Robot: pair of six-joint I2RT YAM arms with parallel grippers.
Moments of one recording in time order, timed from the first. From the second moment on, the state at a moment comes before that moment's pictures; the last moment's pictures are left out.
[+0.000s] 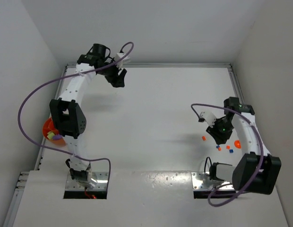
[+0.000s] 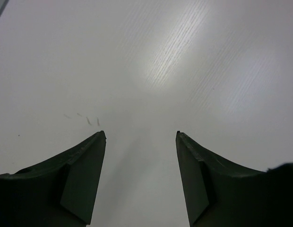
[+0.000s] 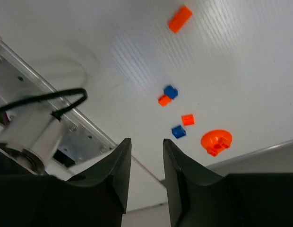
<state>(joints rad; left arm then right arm) -0.15 1.96 1.97 -0.96 0.55 0.64 -0.15 1.19 0.87 -1.20 -0.20 -1.10</state>
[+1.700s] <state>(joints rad) -0.11 2.03 2.06 -0.88 0.47 0.35 -0.54 1.37 0.71 -1.07 -0.07 -1.75</state>
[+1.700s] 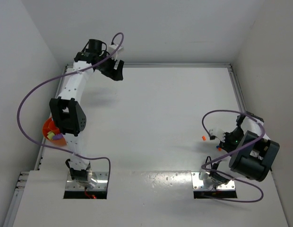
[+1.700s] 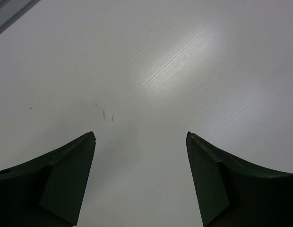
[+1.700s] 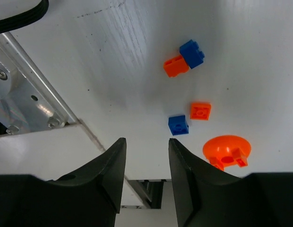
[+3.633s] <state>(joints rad) -0.18 1.99 2.04 -0.90 0.35 0.39 -0.57 1.47 0.63 -0.79 -0.06 -1.92</state>
